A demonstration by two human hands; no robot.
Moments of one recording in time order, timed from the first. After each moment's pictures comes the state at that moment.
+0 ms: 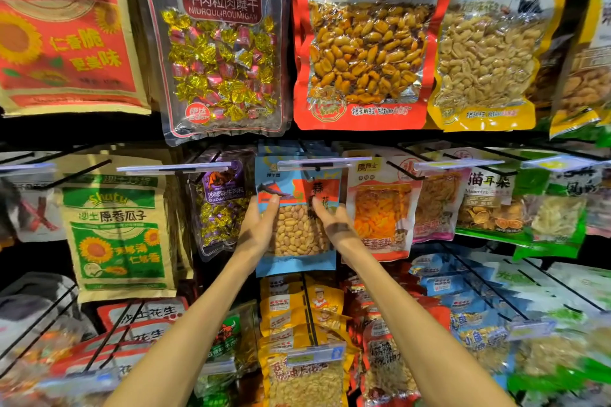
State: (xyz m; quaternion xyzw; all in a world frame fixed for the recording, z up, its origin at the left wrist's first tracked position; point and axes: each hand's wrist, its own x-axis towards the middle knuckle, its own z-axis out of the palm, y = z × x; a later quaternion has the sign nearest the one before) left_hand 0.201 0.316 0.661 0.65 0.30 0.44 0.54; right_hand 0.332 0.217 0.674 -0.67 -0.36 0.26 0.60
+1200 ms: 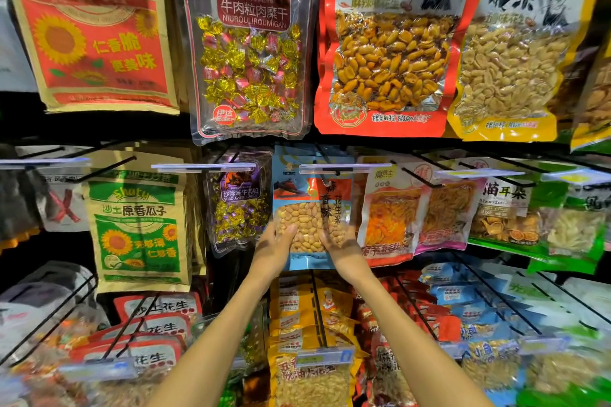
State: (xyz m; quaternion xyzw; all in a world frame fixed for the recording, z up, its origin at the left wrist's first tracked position) left_hand 0.190 0.311 0.620 0.70 0.34 0.36 0.50; right_hand 0.329 0.219 0.624 -0.71 -0.35 0.27 0.55
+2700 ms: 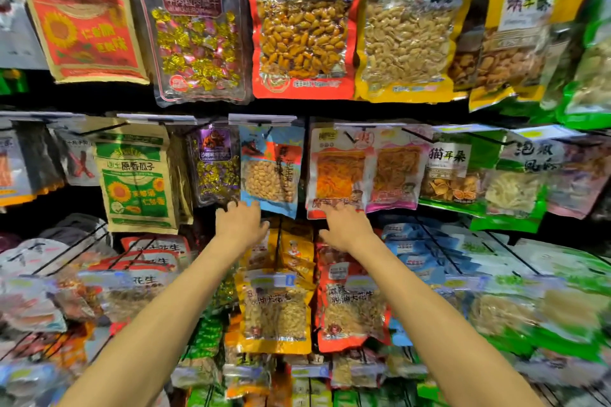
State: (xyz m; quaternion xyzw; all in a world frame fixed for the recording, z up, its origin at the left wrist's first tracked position) left_hand 0.171 0.182 0.658 0.87 0.49 0.03 -0.07; right_hand 0.356 0.064 0.667 -0.81 -0.58 -0.03 0.02
